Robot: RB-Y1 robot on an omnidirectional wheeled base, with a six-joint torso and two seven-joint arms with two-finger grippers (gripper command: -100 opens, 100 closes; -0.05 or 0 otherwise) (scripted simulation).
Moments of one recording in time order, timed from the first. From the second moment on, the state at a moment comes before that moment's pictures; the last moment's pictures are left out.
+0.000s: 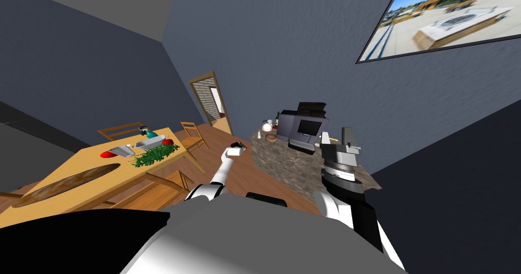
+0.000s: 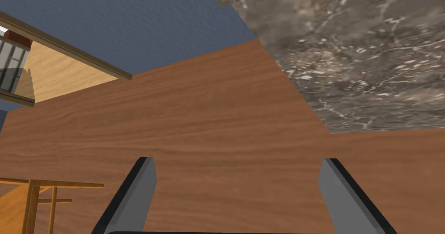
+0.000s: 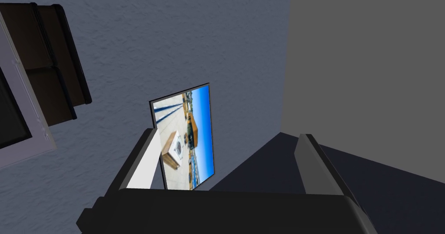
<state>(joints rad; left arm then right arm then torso) -0.34 0.18 0.20 -1.24 0.09 0.65 0.92 0.45 -0.01 0.04 -2.38 0.00 -0.46 0.09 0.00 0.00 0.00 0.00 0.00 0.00</state>
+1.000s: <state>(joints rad) -0.60 0.21 0.23 -0.99 0.08 0.93 1.06 0.45 -0.01 0.04 -2.38 0.00 -0.46 0.09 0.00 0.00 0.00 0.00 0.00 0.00</state>
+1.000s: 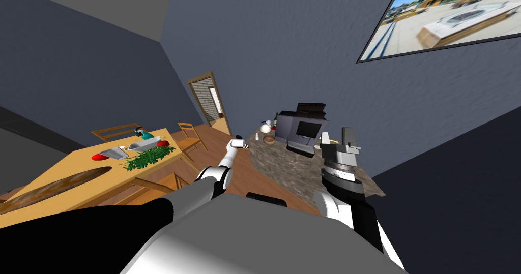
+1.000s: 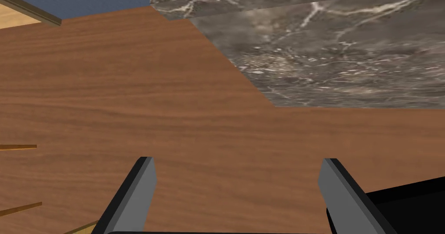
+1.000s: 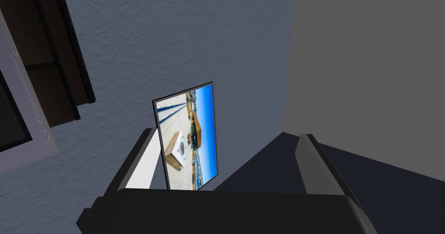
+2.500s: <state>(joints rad) -0.95 0.26 0.26 -0.70 0.06 1.29 1.20 0.45 -0.01 0.04 -2.38 0.00 -0.46 0.09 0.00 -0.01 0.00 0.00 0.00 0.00</state>
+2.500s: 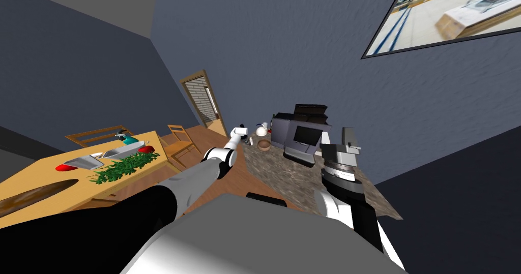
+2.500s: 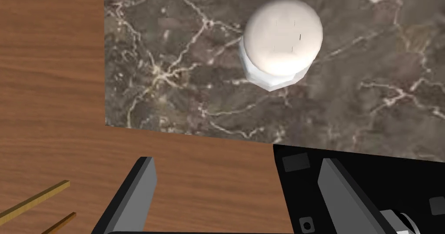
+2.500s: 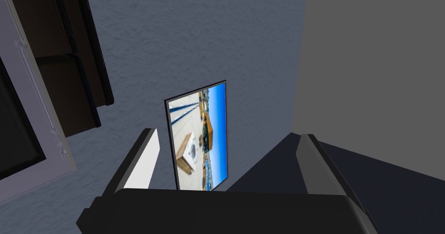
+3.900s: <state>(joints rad) -1.03 0.32 0.32 -0.61 0.07 1.39 1.09 0.45 -0.01 0.04 -2.38 0.00 -0.46 0.09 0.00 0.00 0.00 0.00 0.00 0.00</state>
